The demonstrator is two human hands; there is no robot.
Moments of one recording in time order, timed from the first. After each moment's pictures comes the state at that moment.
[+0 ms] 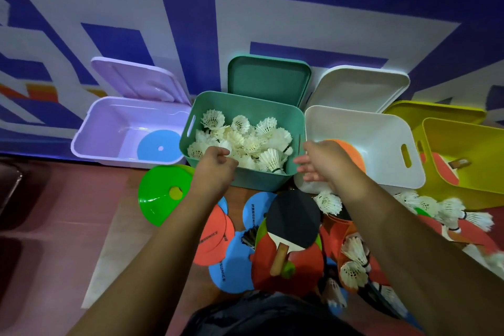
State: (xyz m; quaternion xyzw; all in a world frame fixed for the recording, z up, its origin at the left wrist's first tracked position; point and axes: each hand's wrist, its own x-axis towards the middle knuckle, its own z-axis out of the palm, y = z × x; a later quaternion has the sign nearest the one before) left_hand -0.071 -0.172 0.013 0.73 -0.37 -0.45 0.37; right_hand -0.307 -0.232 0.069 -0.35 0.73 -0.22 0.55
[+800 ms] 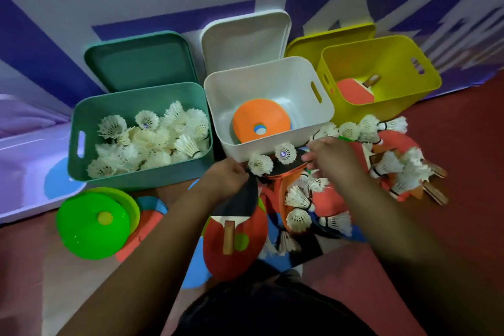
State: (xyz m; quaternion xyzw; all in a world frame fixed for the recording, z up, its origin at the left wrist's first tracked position) left_hand -0.252 -0.176 -0.012 0.60 -0.61 -0.53 0.03; right_hand -0.503 -0.129 0.034 -0.26 0.79 -0.32 0.45
